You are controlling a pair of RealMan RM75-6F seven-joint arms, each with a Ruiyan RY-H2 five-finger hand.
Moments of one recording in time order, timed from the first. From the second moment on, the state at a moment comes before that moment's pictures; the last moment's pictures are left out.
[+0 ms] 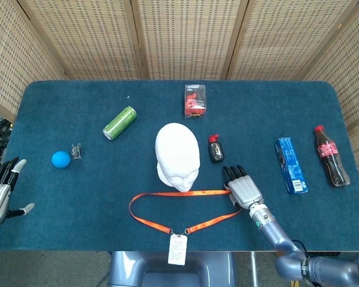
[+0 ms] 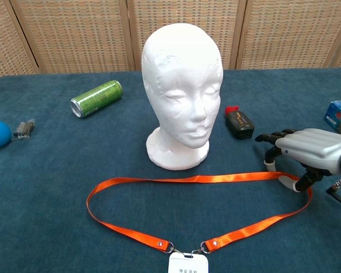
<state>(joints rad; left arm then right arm) -0.15 -1.11 -0.04 -1.59 1.43 1.37 0.05 0.63 -1.54 0.01 -1.45 -1.12 0.93 -0.48</state>
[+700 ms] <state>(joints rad) -0.15 -1.11 -0.05 -1.59 1.43 1.37 0.04 0.60 -1.55 0.01 -1.41 -1.30 1.01 -0.40</state>
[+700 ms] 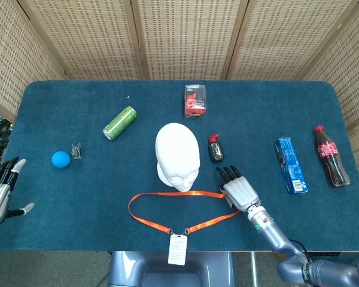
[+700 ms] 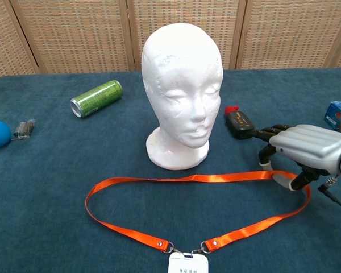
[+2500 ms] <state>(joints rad) -0.68 -1.57 -0.07 -1.14 1.60 0.92 -0.32 0.56 -1.43 -0.01 -1.45 -1.52 1.07 -0.13</state>
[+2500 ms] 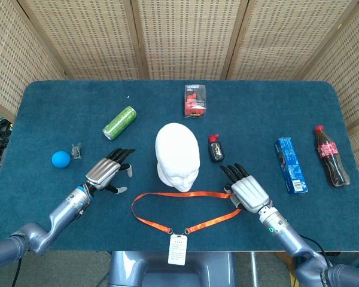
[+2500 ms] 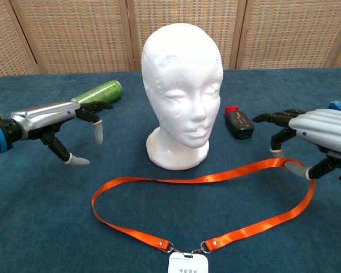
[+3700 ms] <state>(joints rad) -0.74 -1.94 0.08 -0.59 1.73 1.15 -0.76 0.58 -1.41 -0.05 -1.42 -1.63 1.08 0.07</state>
